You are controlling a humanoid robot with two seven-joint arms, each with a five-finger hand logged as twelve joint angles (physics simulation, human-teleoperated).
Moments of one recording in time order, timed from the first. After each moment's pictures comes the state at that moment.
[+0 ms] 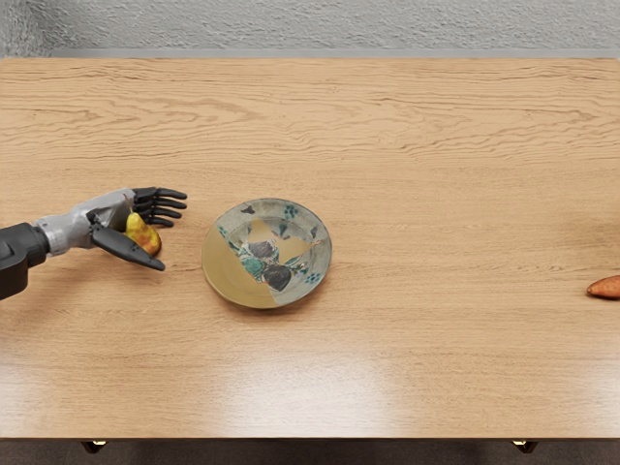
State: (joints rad) left arm -0.94 0.61 0.17 -0.74 0.39 -0.44 -0.61; right arm -0.09 0.00 0.03 0.22 0.13 0.02 0.11
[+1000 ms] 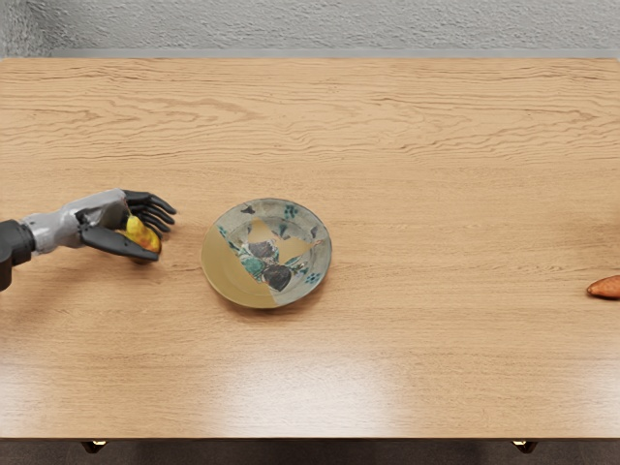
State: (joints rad) left arm -0.95 0.65 0.15 -0.74 0.45 -0.48 -0.61; right arm -0.09 0.00 0.03 0.22 0.13 0.02 0.11
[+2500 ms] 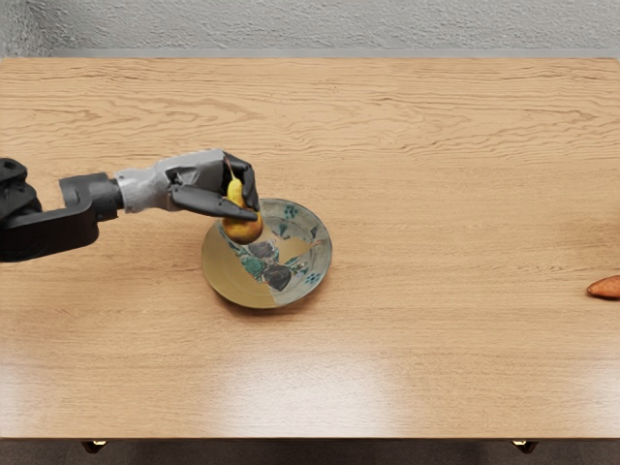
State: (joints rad) left arm -1.09 0.53 0.02 -0.93 0.44 -0.61 -0.49; right arm -0.09 0.00 0.03 0.22 0.13 0.02 0.11
